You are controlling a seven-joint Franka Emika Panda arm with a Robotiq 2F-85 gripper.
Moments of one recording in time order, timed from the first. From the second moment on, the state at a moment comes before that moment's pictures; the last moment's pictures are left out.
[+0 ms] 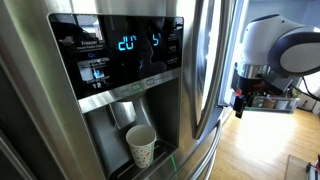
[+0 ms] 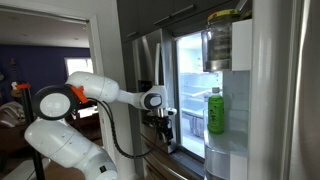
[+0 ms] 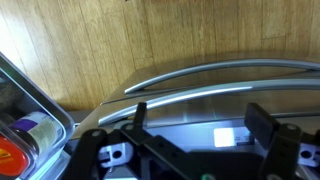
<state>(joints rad) 0.00 -0.60 0.07 -2.57 -0.08 1.96 0.17</state>
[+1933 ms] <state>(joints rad) 0.27 -0.56 0.45 -2.60 0.18 2.50 0.42</state>
